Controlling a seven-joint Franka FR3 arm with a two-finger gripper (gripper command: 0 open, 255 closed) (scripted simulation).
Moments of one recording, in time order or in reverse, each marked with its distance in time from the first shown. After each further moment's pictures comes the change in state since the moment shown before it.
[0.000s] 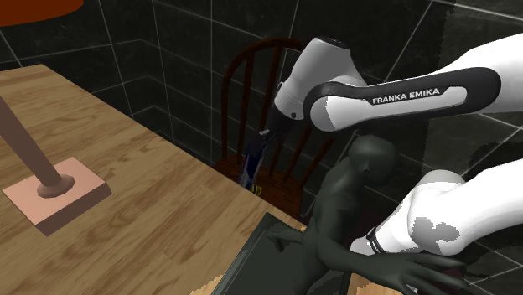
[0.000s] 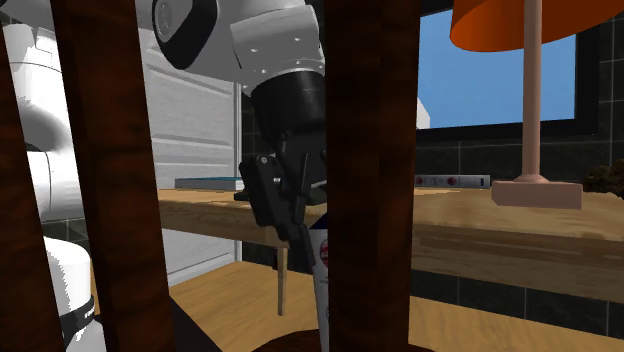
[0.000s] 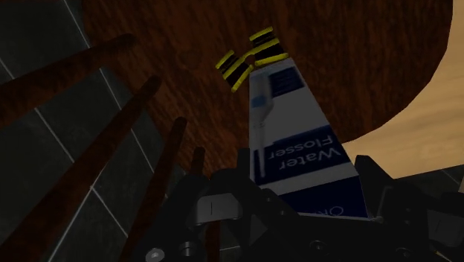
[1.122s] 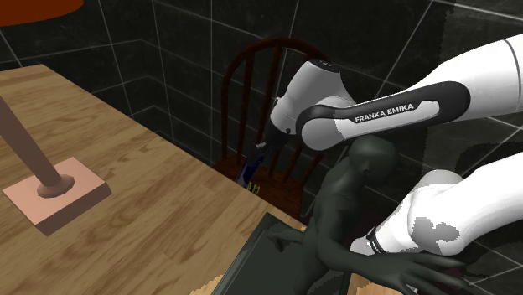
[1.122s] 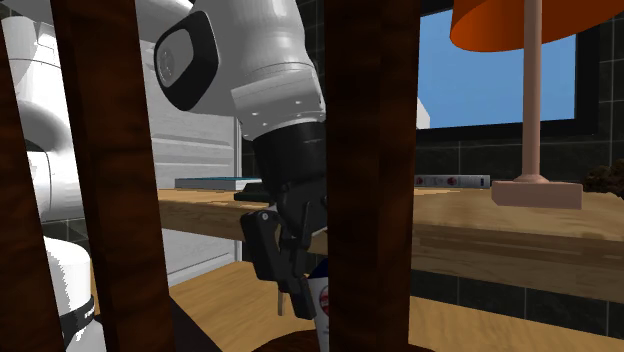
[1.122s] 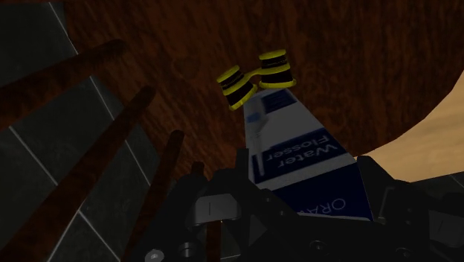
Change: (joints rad) arm 0.005 0.072 0.017 -0.067 0.014 0.141 -0.012
